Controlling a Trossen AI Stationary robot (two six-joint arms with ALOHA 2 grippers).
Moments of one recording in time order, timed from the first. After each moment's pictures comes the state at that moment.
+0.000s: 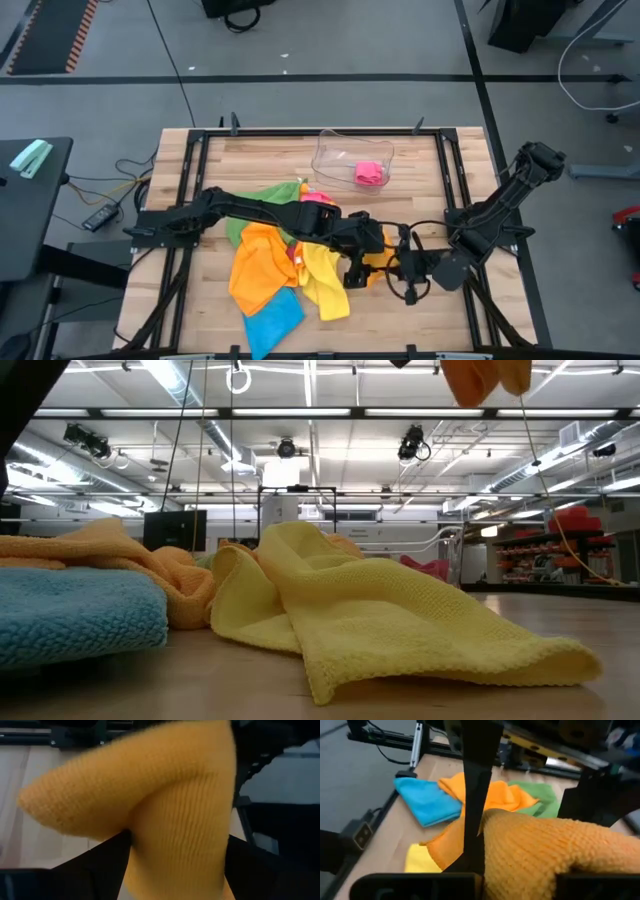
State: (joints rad) left arm -0.23 2.23 2.32 -0.84 0.00 -0.16; right arm 0.78 1.24 0.87 -0.18 0.74 0.20
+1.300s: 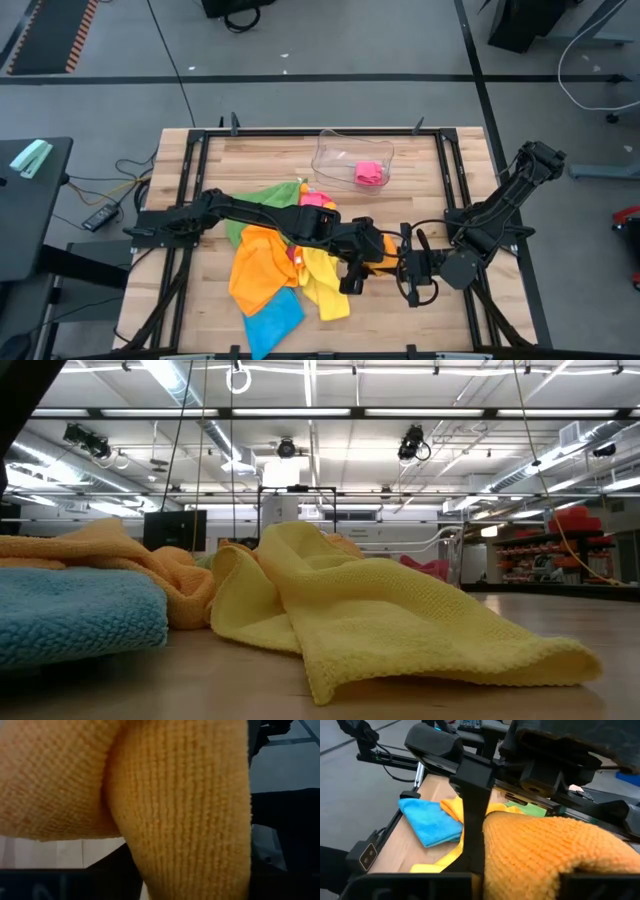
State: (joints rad) left arm -0.24 2.23 2.32 -0.81 0.03 -0.07; right arm 0.79 1.23 0.93 -0.14 0.75 0.13
